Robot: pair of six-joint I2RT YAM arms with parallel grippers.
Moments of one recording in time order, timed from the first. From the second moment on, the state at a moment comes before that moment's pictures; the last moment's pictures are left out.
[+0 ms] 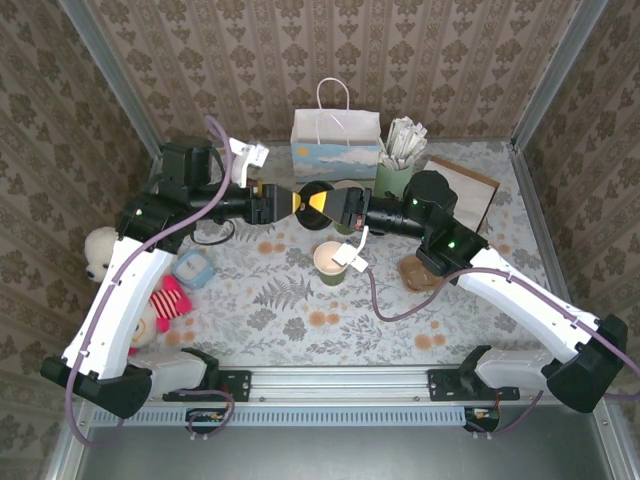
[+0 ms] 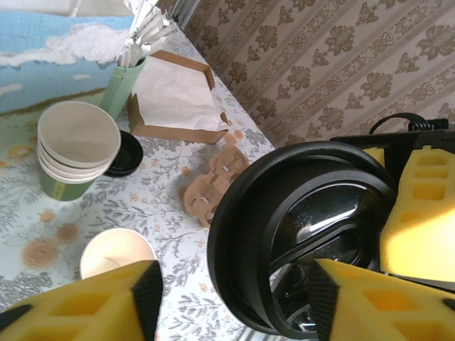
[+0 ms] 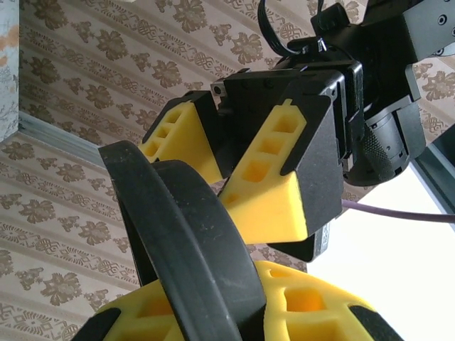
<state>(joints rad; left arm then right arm) -0.47 1.21 1.57 -0.89 0.70 -0.30 0.69 1.22 1.15 0.12 -0.55 -2.07</state>
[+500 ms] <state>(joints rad) -0.47 1.23 1.57 -0.89 0.76 -0.31 0.71 1.23 1.17 0.10 -0.52 -2.07</state>
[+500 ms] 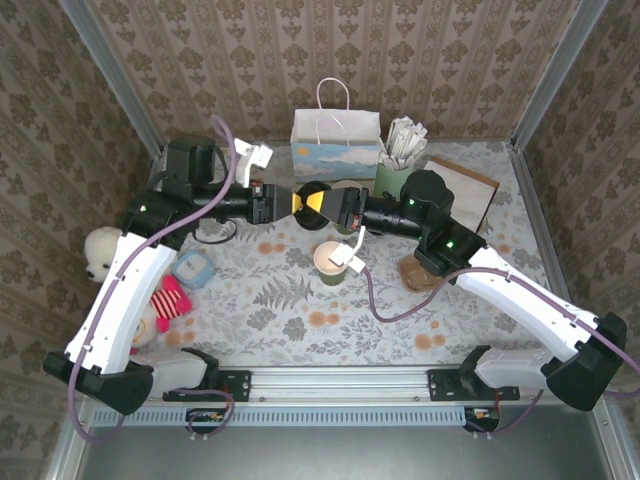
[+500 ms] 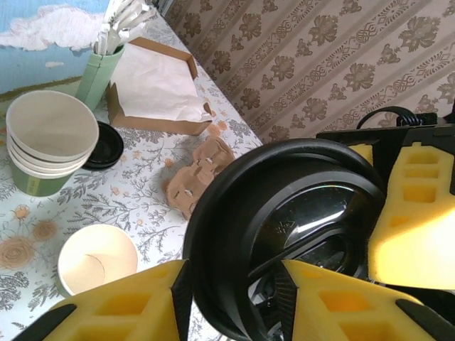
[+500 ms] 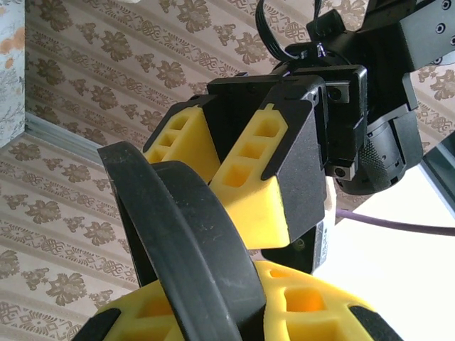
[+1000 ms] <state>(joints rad) -0.46 1.25 1.56 -0.91 0.79 -0.29 0.73 1.26 1.20 0.08 -0.49 -2.07</state>
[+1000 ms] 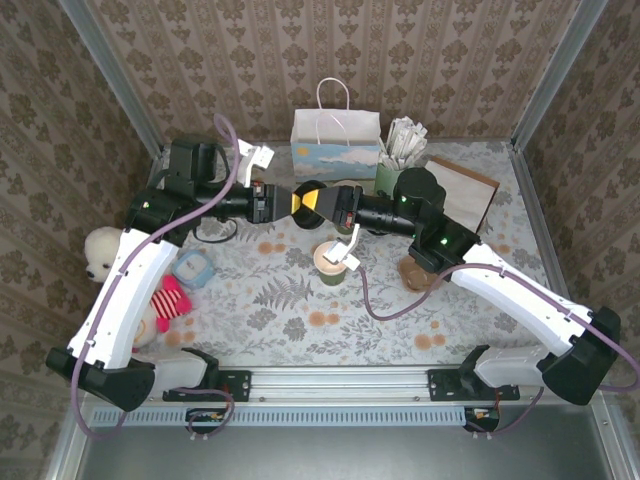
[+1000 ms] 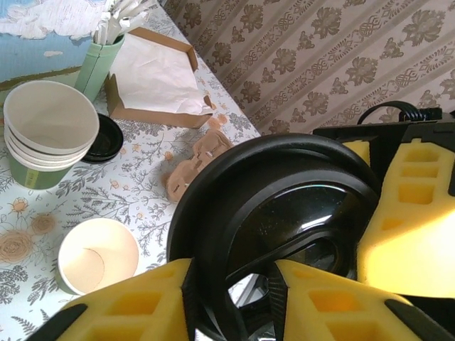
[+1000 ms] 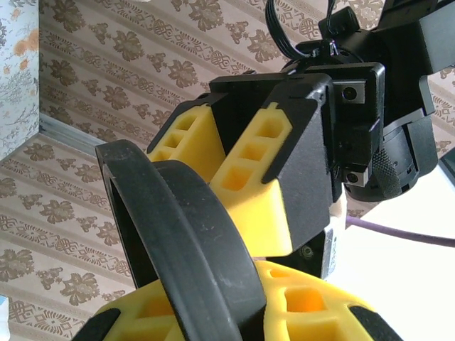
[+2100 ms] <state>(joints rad) -0.44 1.26 1.48 -0.88 0.73 -0.28 0.78 1.24 1.21 -0.12 -0.34 -1.97</state>
